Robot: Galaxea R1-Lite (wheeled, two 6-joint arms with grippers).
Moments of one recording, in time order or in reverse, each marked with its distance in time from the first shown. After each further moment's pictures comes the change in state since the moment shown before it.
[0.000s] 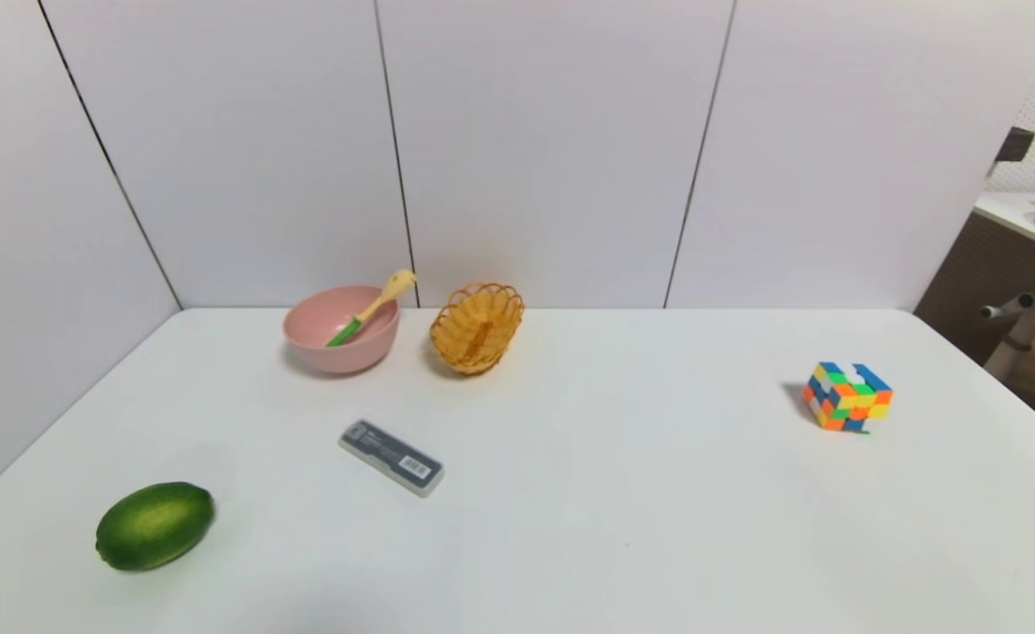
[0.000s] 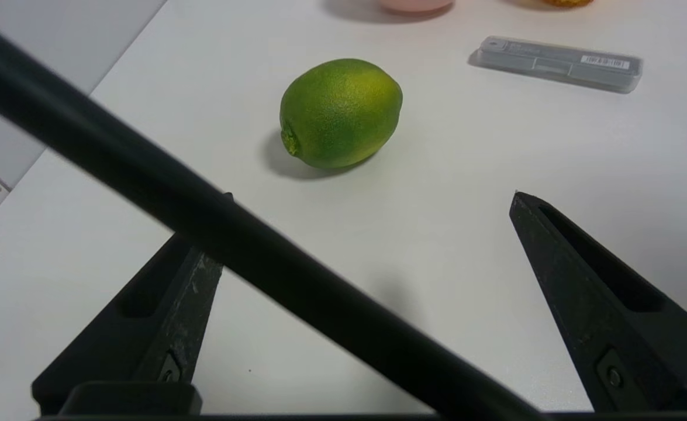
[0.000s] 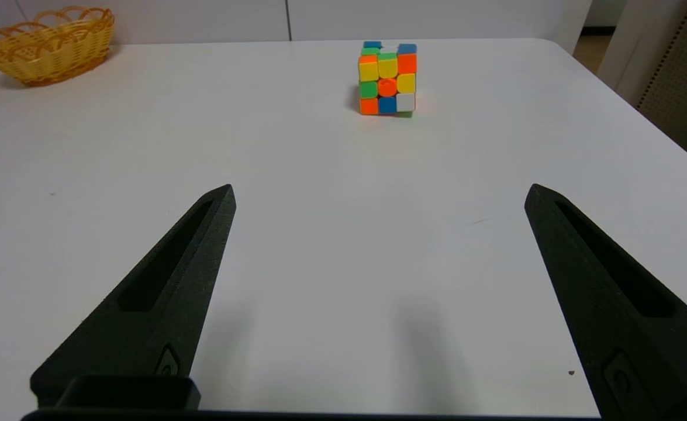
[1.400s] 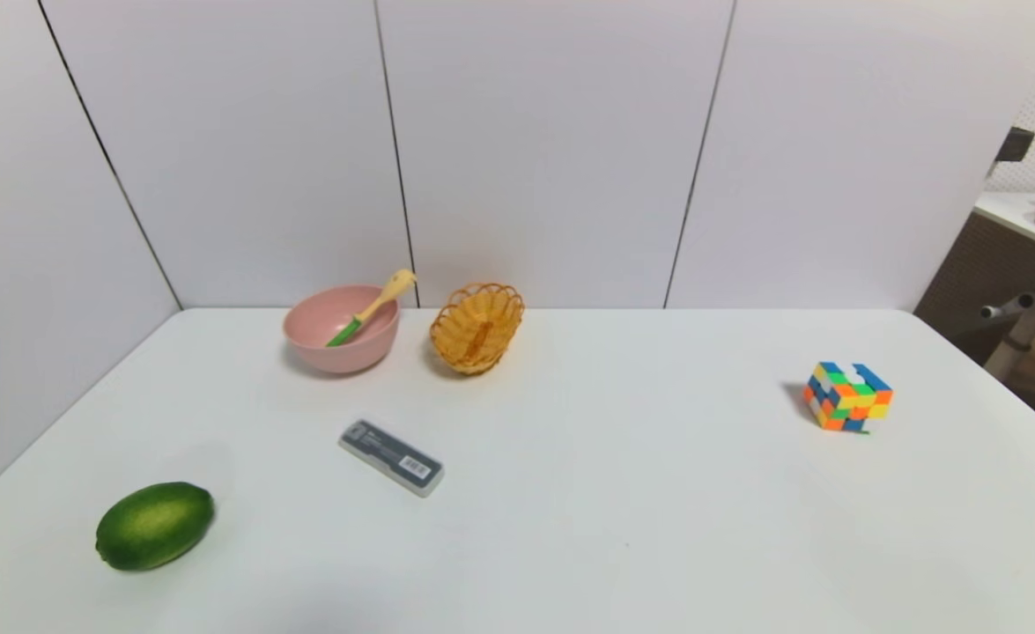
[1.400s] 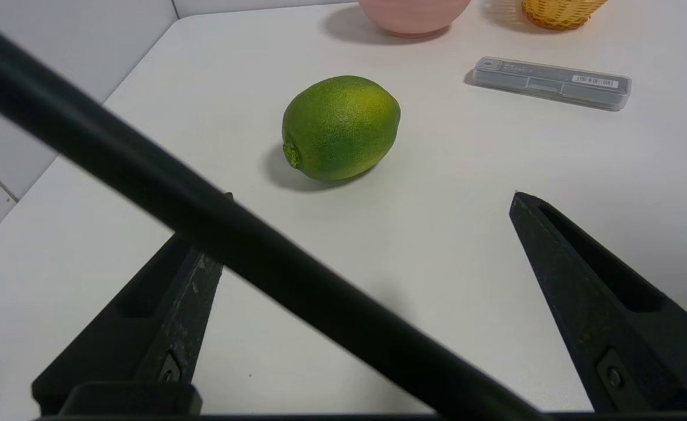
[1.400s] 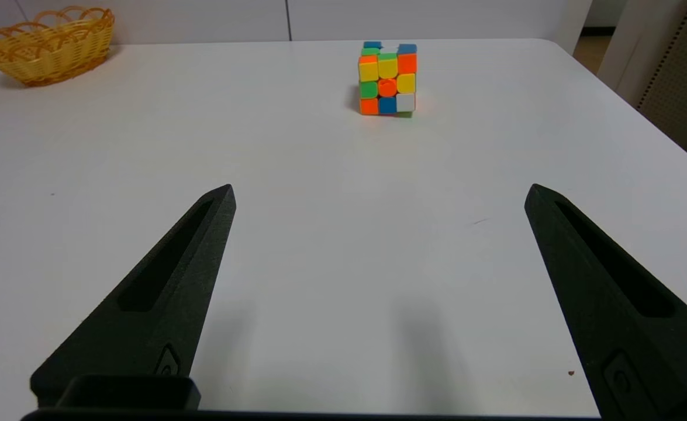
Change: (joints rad) left arm 0.000 -0.059 0.002 0.007 0.000 -0.003; right arm 0.000 0.000 0.000 -0.001 0.000 0.000
